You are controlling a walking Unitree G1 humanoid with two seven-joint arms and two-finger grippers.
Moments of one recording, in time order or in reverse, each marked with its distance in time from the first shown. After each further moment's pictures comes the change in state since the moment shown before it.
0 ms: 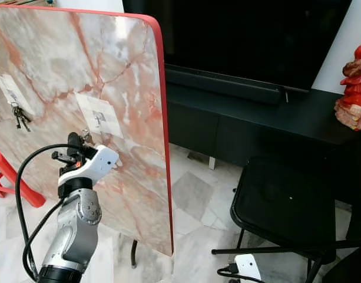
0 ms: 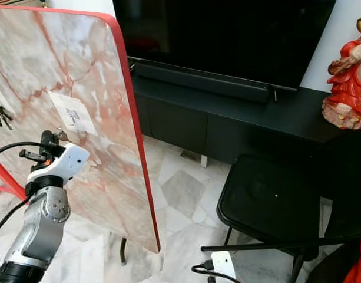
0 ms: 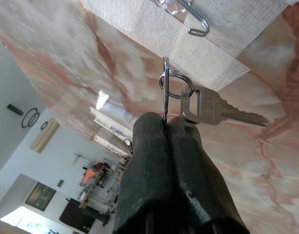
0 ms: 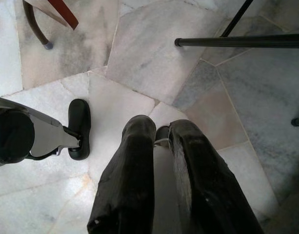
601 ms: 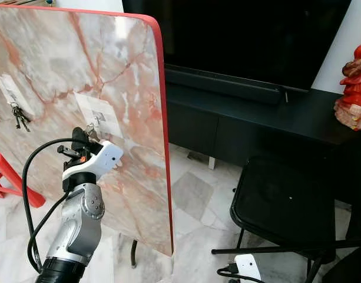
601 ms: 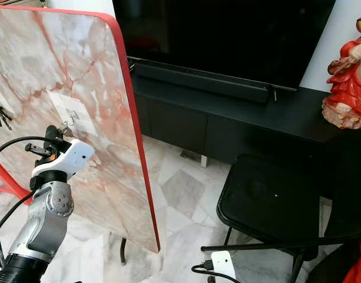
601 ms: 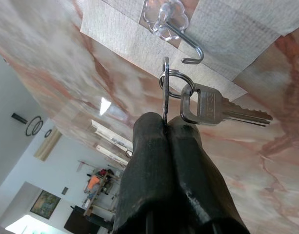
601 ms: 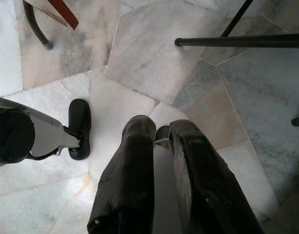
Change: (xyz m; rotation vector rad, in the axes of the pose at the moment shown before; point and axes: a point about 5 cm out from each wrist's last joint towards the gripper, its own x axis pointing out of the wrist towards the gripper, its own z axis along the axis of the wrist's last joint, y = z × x) left arm 0.007 -0.002 0.007 0.026 -0.023 0.001; right arm 0.000 0.000 0.000 0.000 0.000 0.001
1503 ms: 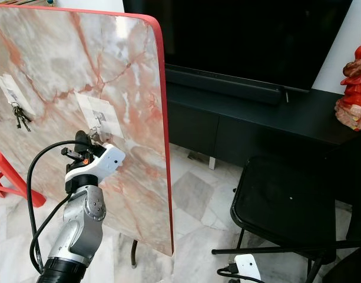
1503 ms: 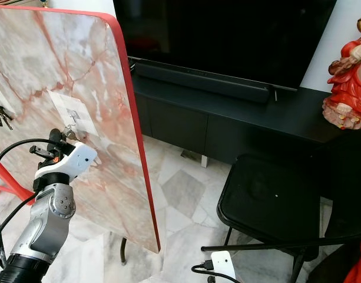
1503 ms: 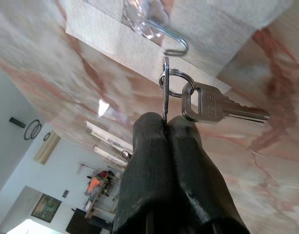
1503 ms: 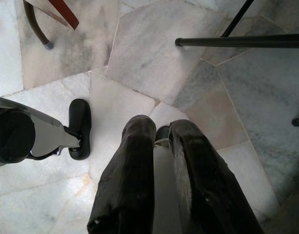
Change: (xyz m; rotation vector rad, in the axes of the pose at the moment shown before) left arm -0.002 -0.005 0.000 0.020 -0.005 -0.018; right arm 0.000 0.000 0.000 0.000 0.000 0.001
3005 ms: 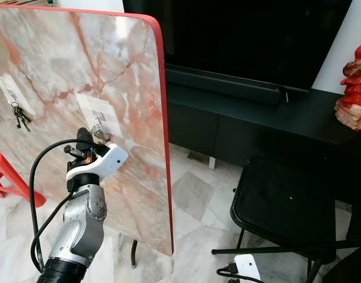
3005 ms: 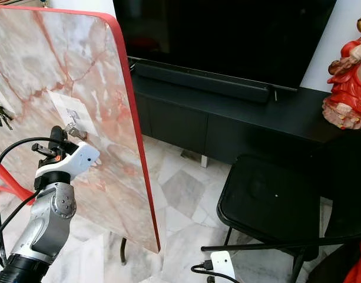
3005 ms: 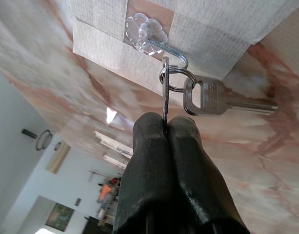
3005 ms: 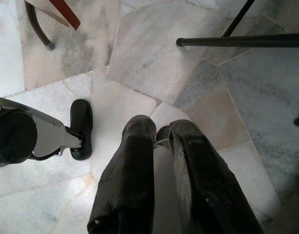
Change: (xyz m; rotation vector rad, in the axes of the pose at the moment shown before) left arm -0.001 0.001 0.004 0.068 -0.023 0.007; right arm 0.000 0.001 0.000 0.005 -0.001 0.004
